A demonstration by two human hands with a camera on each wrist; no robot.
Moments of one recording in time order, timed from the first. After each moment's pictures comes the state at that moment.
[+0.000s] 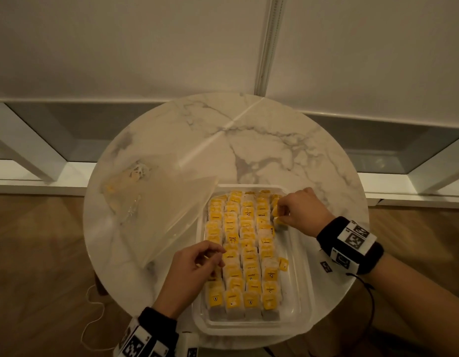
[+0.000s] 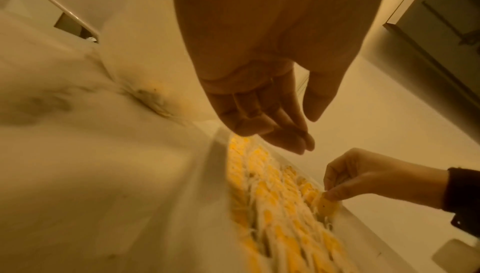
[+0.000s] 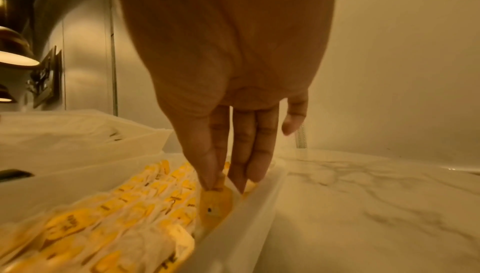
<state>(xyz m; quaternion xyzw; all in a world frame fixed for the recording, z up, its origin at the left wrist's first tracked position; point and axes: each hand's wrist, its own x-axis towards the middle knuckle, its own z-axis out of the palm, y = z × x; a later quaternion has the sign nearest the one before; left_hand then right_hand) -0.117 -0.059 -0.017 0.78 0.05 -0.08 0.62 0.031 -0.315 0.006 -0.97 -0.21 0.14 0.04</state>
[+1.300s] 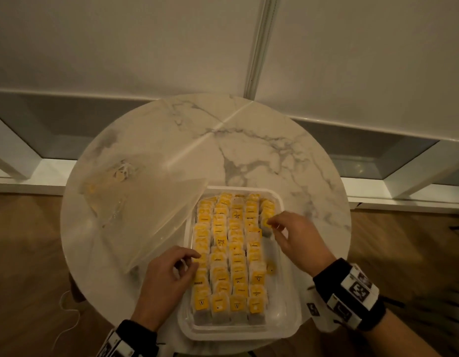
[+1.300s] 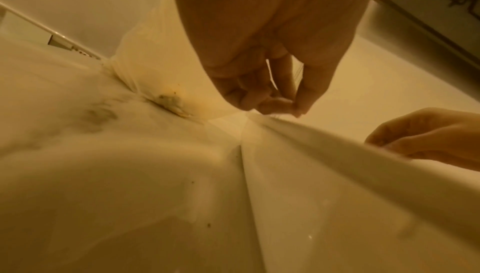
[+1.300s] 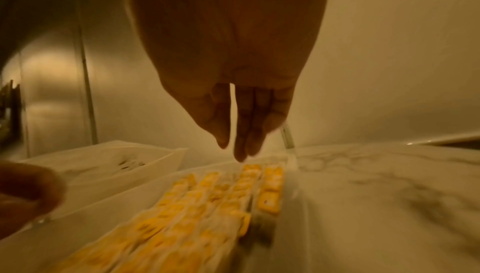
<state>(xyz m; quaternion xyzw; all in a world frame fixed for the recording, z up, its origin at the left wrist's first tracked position) -0.124 -0.041 -0.042 0.86 0.02 0.03 0.50 -0.034 -0.323 0.005 -0.96 -0.17 0.02 0.23</state>
